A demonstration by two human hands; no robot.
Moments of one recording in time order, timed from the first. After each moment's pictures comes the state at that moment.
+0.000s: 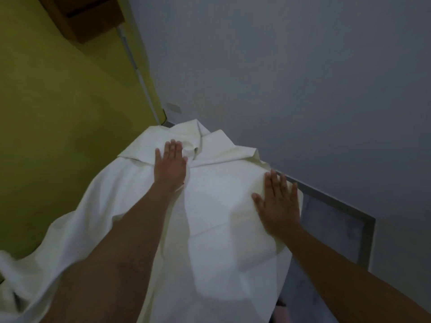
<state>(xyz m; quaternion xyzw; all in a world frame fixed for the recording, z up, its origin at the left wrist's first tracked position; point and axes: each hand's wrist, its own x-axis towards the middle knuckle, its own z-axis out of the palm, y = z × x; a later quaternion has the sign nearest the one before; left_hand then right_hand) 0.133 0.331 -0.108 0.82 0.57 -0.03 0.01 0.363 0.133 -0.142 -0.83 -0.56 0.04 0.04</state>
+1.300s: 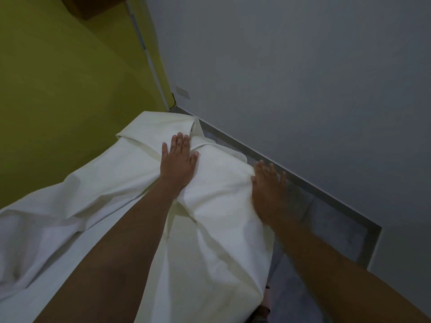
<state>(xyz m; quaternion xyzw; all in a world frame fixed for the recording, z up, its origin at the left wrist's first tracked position) 0.190 0.292 -0.110 0.80 0.60 0.02 0.05 0.404 0.167 -0.141 -0.79 -0.60 0.09 0.09</state>
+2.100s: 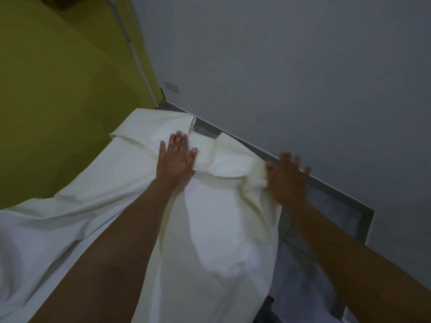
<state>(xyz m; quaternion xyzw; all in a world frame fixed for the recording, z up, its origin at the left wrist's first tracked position) 0.173 0.307 -0.128 0.82 0.57 0.02 0.10 0.429 0.170 -0.143 -0.88 -0.47 0.09 0.04</state>
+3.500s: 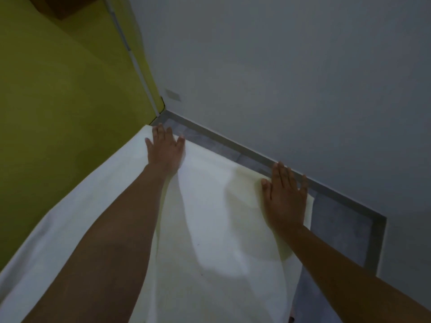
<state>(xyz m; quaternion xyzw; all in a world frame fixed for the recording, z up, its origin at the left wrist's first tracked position) 0.132 0.442 -0.143 0.79 0.60 -0.05 0.05 0.358 0.207 -0.146 -0.86 -0.51 -0.02 0.07</state>
